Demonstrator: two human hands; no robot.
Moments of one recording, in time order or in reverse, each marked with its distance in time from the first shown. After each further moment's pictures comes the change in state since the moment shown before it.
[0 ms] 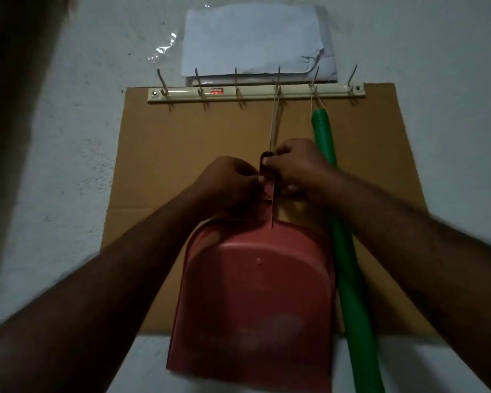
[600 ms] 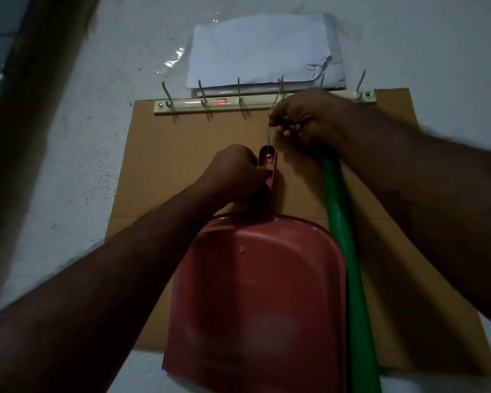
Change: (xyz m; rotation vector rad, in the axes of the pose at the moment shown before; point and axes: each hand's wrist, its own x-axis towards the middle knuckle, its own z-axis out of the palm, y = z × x) left_hand 0.026 0.027 0.005 0.123 0.142 -0.010; right_hand 0.066 -0.057 -0.039 0.271 -0.055 0.097
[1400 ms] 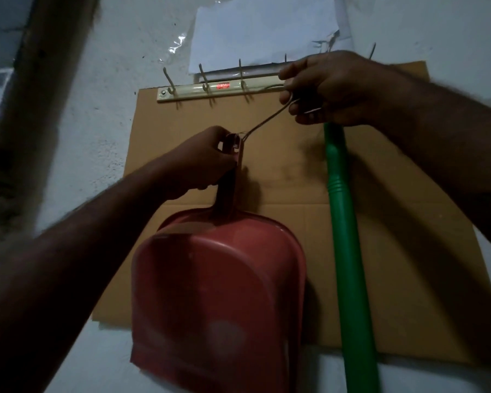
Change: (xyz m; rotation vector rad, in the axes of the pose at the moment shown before) left_hand -0.026 -0.014 -0.038 -0.028 -0.067 -0.049; right_hand -0.025 0.007 -0.046 -0.018 -0.281 -0.275
